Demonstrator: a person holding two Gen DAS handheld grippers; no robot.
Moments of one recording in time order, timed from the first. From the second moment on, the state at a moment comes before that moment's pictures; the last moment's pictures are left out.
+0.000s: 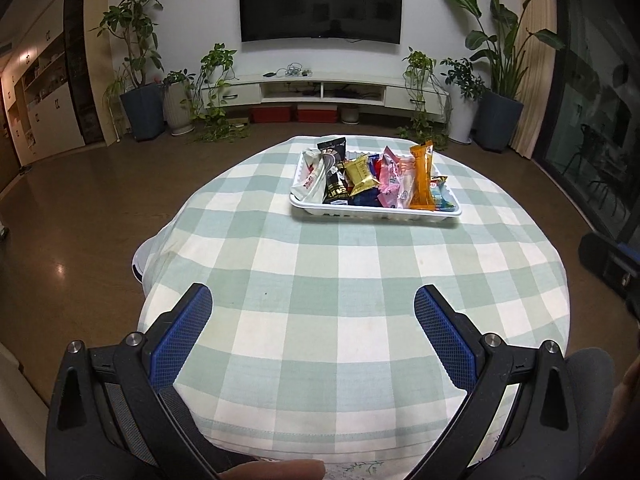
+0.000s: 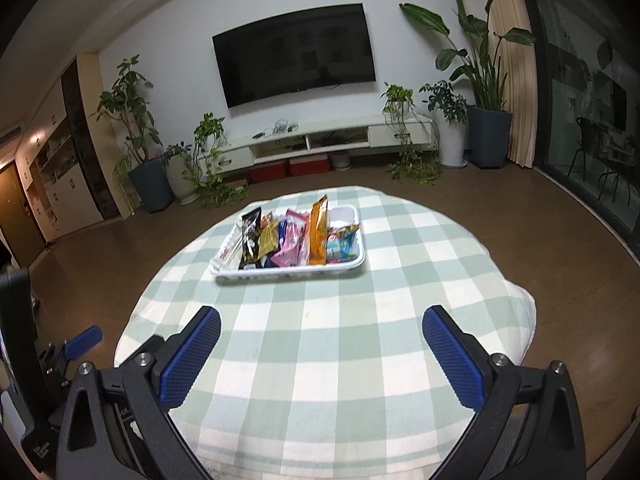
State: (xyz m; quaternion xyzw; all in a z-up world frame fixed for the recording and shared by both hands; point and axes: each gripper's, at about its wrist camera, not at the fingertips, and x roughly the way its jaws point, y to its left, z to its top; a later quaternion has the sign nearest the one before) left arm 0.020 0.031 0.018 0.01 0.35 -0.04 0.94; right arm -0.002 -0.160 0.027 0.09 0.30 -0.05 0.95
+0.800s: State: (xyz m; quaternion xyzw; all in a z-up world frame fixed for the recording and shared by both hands) left arm 0.025 0.036 0.016 0.01 0.35 -0.04 0.93; right arm 0.005 -0.149 0.012 0.07 0.33 -0.05 0.94
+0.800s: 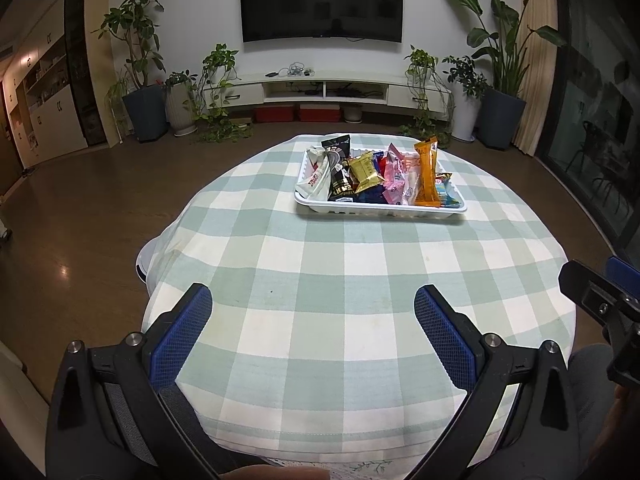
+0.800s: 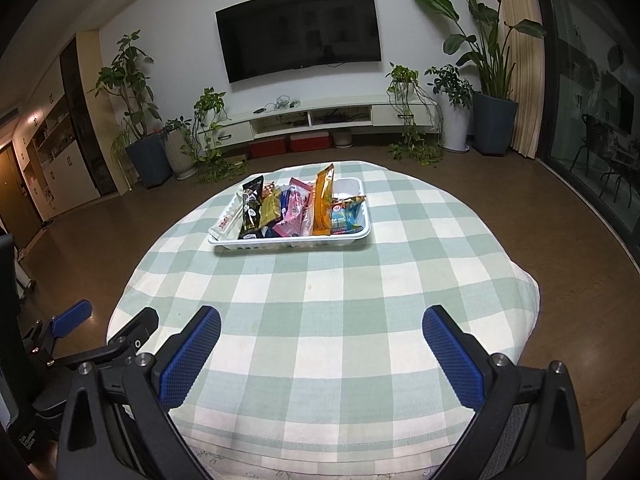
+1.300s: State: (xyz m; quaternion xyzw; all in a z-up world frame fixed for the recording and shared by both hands) left arm 0.028 0.038 0.016 0.01 0.35 -0.04 0.94; right arm 0.004 -0.143 0.009 0.06 0.35 -0.05 0.93
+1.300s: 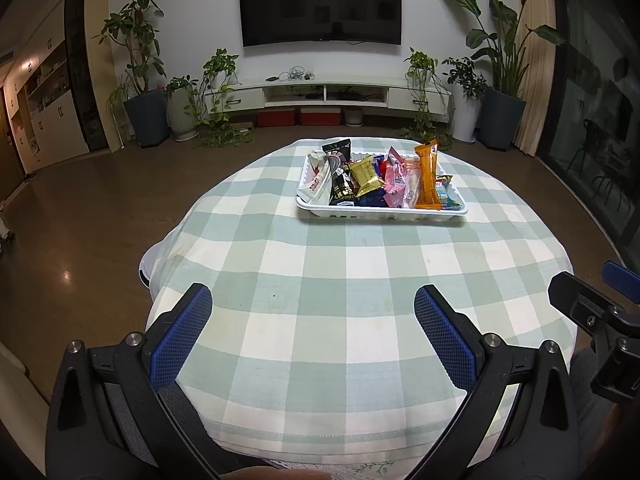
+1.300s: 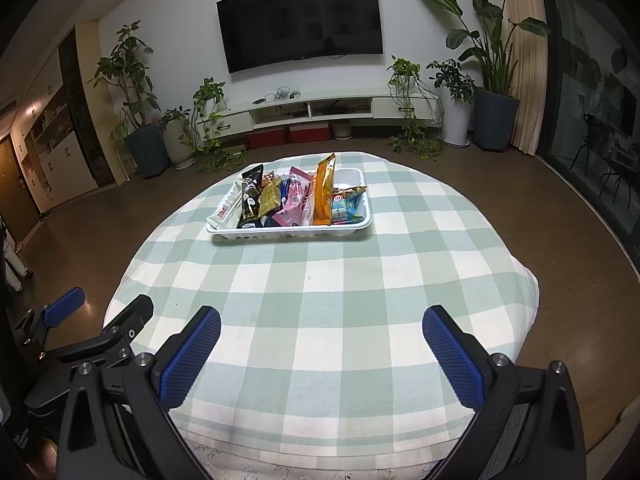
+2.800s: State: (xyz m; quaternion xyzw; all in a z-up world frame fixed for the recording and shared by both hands) left arm 0.041 0.046 0.015 0.02 0.35 -0.03 0.94; right arm 0.001 -0.143 0.002 0.06 0.36 -0.05 0.93
